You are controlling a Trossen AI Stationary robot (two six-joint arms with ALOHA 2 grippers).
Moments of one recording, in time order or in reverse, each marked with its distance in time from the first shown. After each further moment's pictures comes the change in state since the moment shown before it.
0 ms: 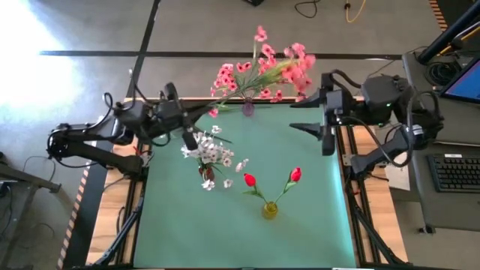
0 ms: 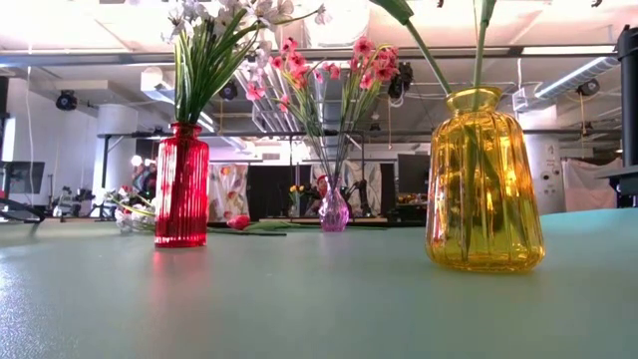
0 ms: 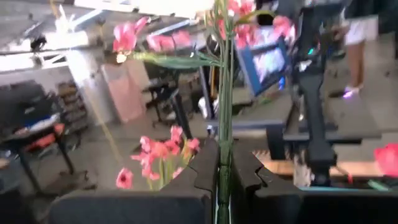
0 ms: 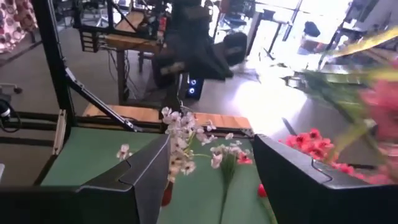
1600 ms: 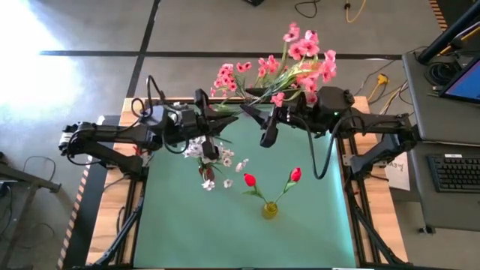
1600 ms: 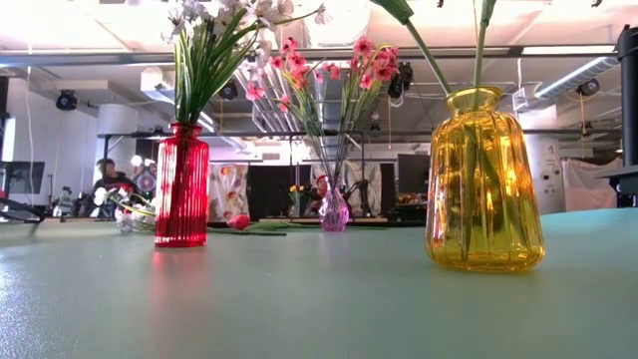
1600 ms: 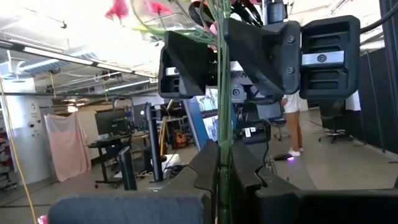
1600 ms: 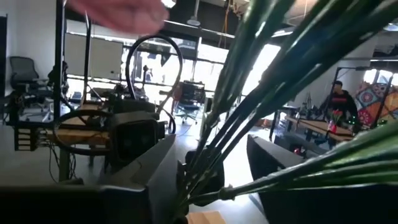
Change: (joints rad) left arm -0.001 0.230 -0.022 0.482 0.242 -0.051; right arm -0.072 0.152 -0.285 0.897 0.087 -0.117
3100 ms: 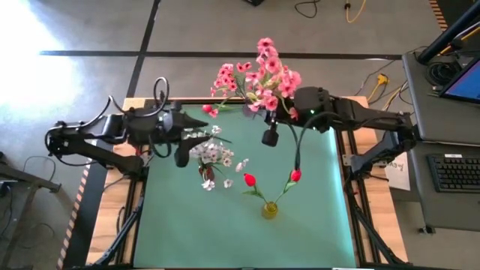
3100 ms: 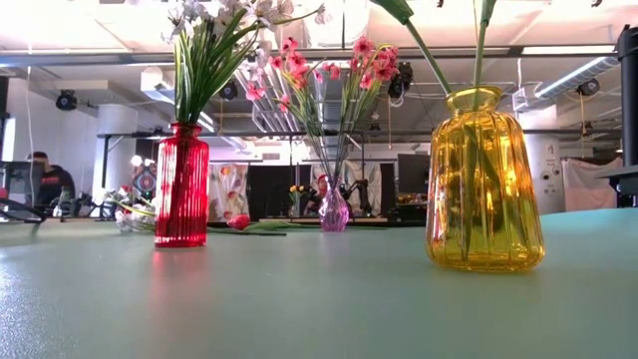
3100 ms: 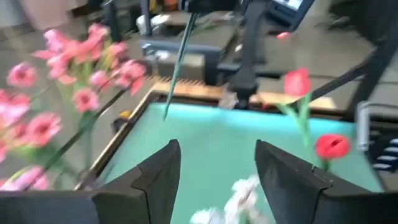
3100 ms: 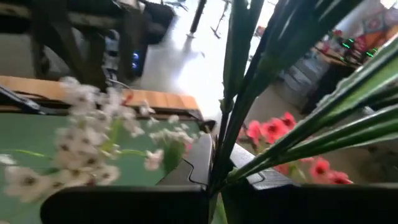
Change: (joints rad) left arm -0.065 -0.227 0.127 -0.988 -0.122 -0.306; right arm -0.083 -0.007 0.017 -0.519 0.026 -0.018
